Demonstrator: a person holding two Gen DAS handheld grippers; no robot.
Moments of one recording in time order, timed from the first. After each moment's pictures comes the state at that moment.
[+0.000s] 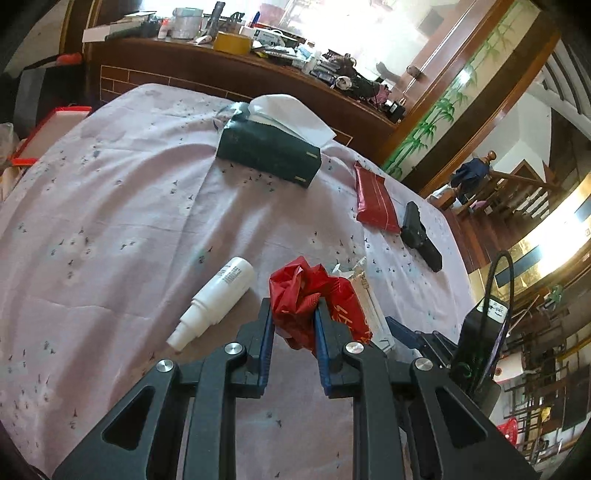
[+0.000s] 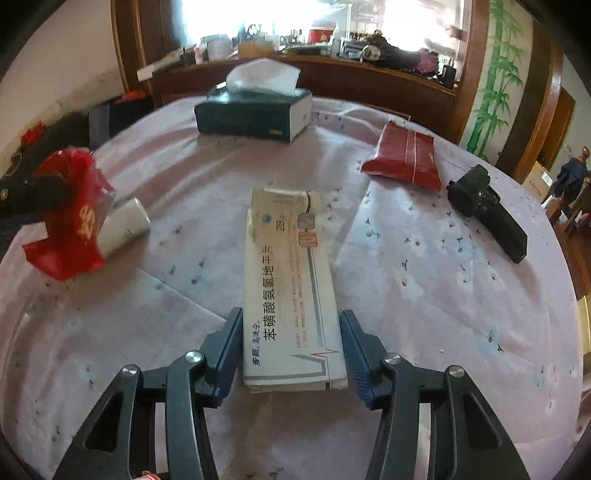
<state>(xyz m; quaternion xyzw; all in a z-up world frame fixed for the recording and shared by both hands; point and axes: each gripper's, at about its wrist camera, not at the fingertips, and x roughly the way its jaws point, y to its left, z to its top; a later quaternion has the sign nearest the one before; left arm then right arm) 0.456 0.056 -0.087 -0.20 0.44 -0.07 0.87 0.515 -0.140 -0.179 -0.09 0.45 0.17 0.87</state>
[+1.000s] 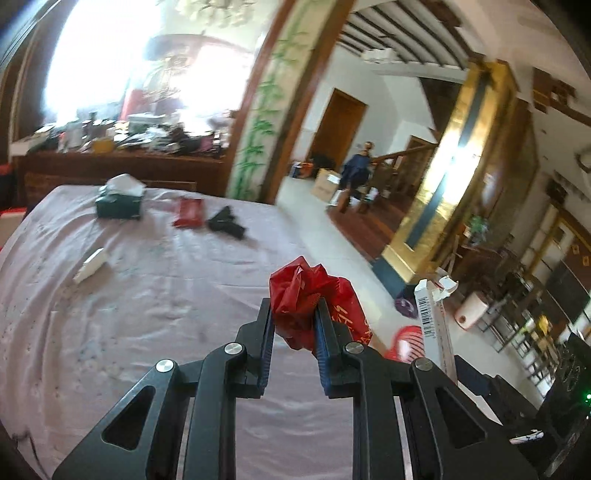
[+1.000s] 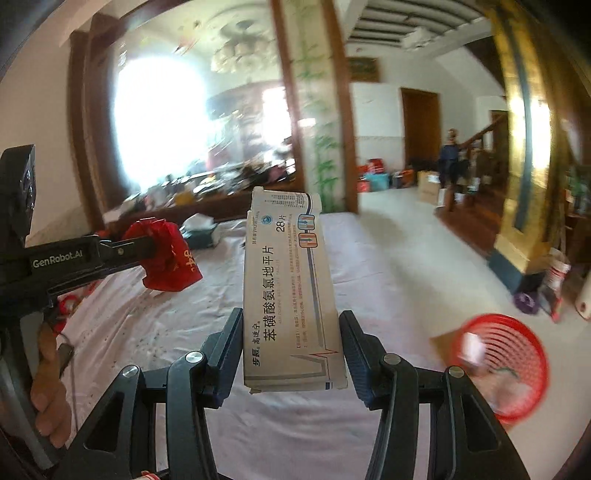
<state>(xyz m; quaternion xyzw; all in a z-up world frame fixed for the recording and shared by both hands) 0.166 -0.139 0.042 -0.10 0.29 -0.26 0.92 0.090 -0.329 0.004 0.07 0.25 -0.02 0.97</state>
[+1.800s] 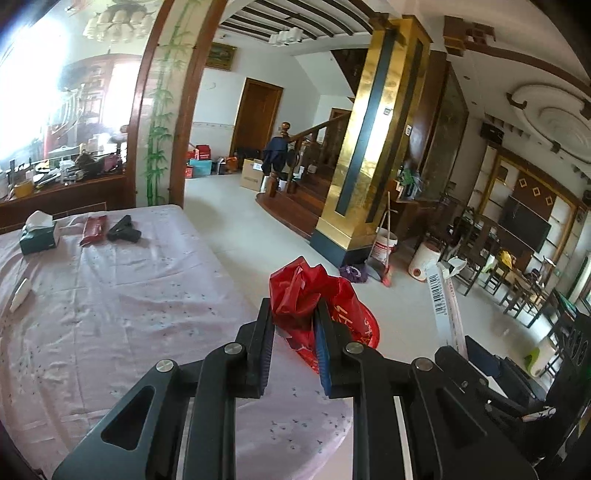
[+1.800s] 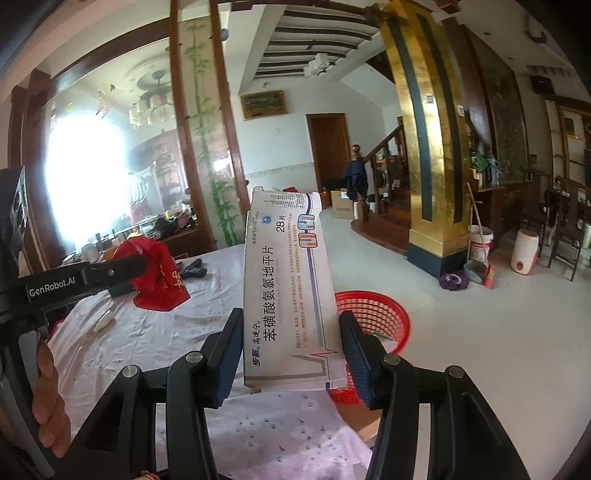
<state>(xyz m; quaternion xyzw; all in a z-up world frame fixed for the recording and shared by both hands) 0.056 -0.279 0.049 -0.01 0.27 -0.38 0.88 -0.072 -0.439 0.017 0.12 0.19 -0.17 0.96</state>
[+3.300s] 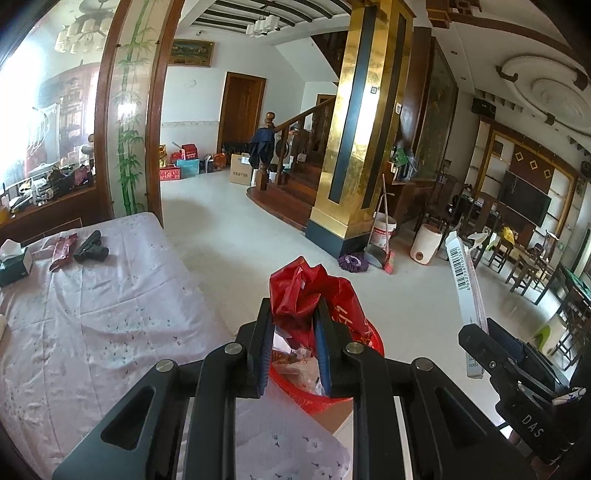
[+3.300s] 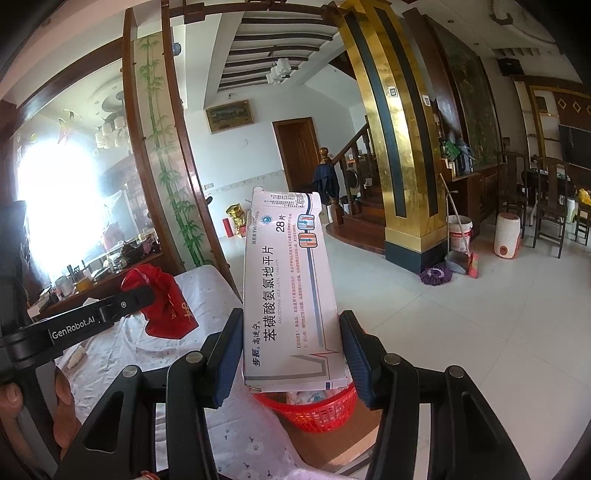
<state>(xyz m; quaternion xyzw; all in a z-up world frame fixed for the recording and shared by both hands) 0.094 -0.382 0.034 0.03 0.27 -0.39 0.88 -0.043 -0.501 0.009 0.15 0.17 -0.21 0.95</state>
